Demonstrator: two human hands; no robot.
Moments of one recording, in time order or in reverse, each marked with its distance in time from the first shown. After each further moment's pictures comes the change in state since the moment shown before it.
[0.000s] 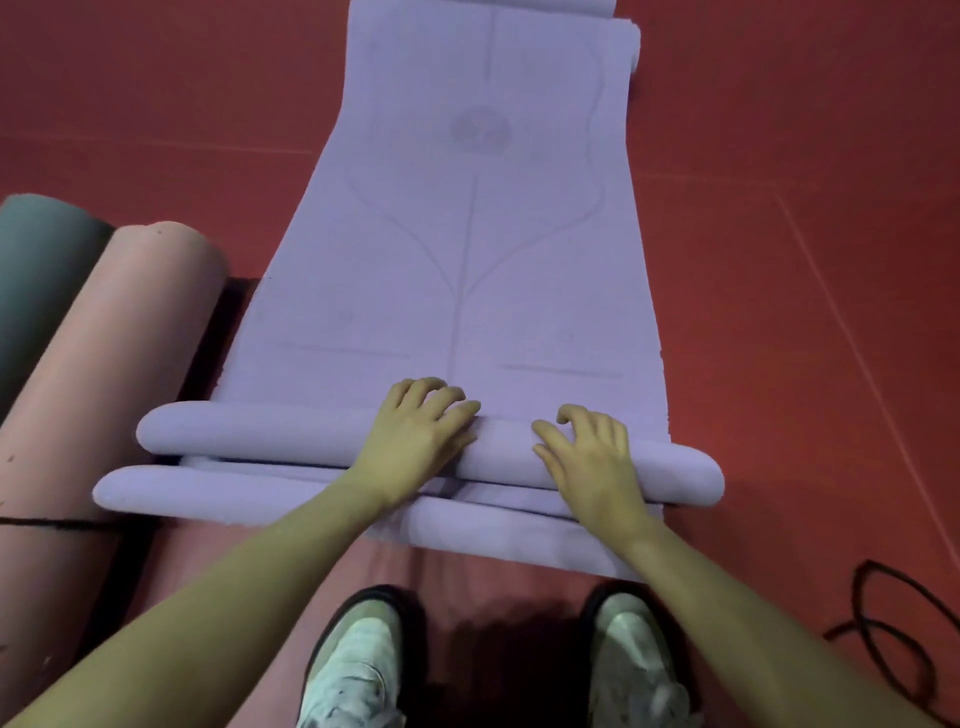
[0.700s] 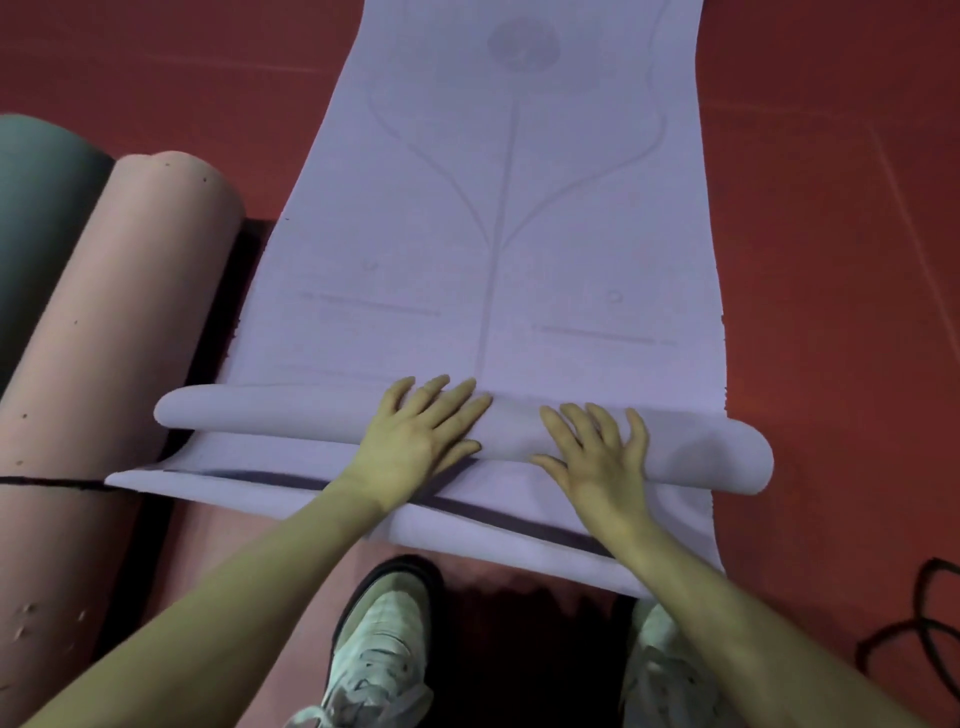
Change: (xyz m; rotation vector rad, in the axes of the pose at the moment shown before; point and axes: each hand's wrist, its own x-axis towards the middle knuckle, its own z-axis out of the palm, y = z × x) left_hand -0.057 -0.019 0.036 0.113 0.009 0.014; right_hand -0.027 -0.023 0.060 -0.116 0.012 -0.044
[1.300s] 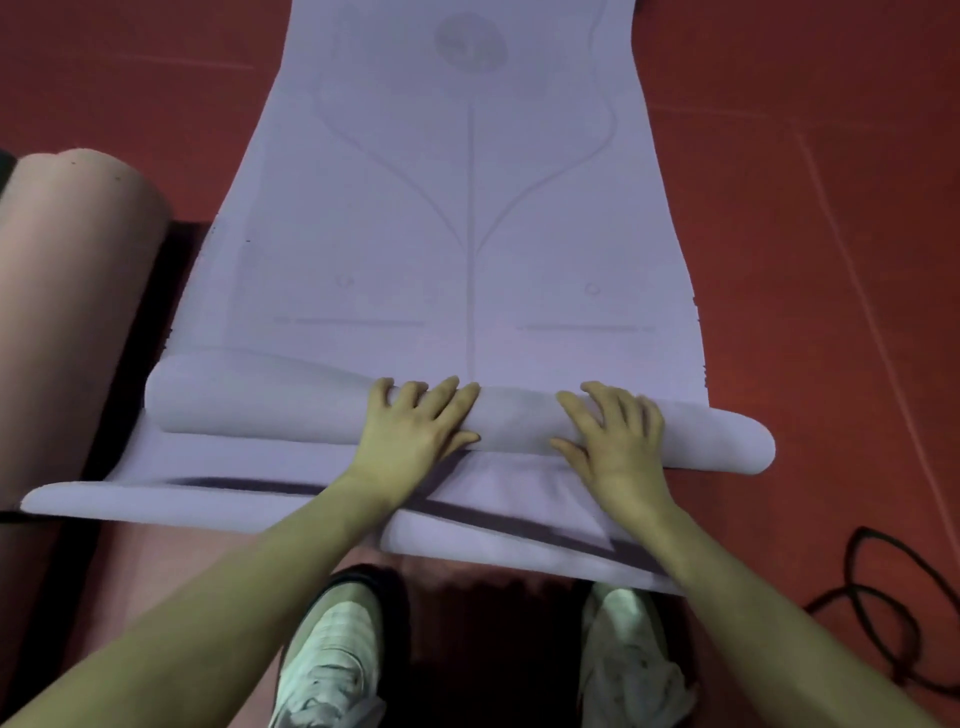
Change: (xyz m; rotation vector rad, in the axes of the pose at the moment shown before) left_hand 0.033 0.035 0.020 0.065 0.028 -0.075; right_hand -0.005 0.063 -0.021 0.051 -0.017 0.072
